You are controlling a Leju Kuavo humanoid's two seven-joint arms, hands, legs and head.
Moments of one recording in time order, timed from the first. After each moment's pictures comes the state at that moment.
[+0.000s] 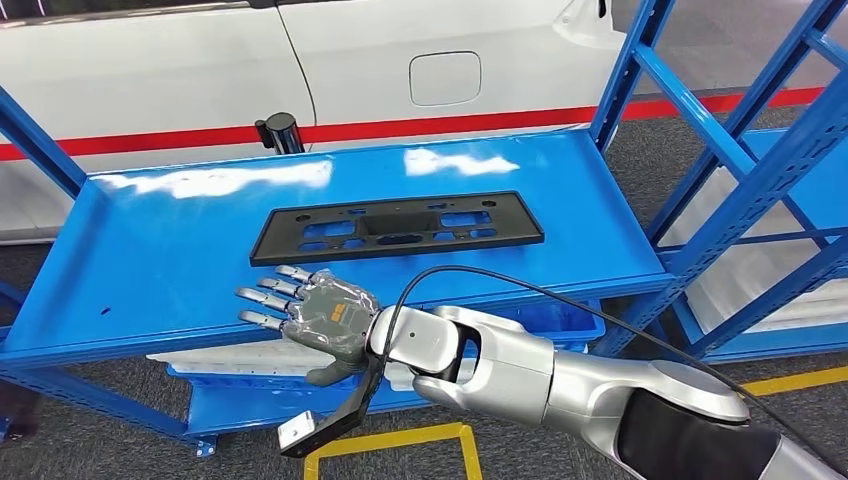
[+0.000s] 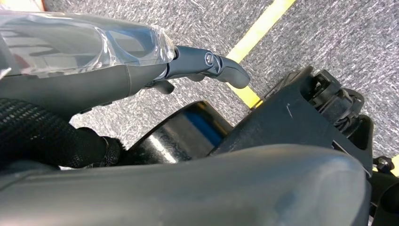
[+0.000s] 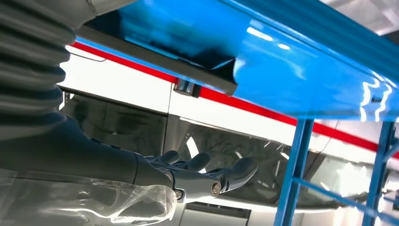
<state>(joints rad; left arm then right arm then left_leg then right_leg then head) -0.16 -0.04 -1.22 -0.22 0.69 0.08 -0.09 -0.86 -0.10 1.12 -1.39 0.93 -0.02 0.25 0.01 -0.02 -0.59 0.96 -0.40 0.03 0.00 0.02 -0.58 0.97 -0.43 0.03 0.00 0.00</state>
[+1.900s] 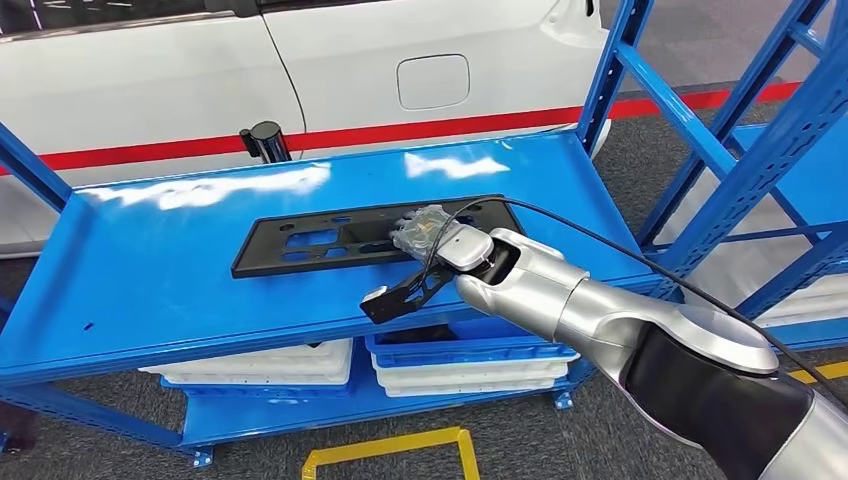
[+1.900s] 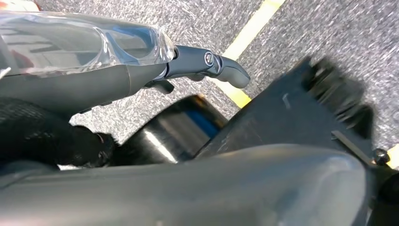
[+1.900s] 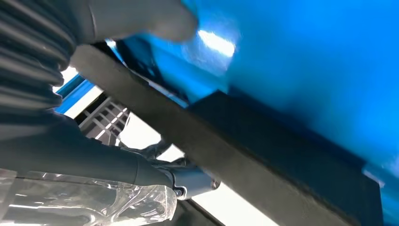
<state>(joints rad) -0.17 -0.04 -1.22 -0.22 0.67 0.07 -0.09 -1.08 -0.15 1.16 -0.98 0.69 0.28 0.44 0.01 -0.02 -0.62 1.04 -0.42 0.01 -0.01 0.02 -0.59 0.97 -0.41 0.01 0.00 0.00</state>
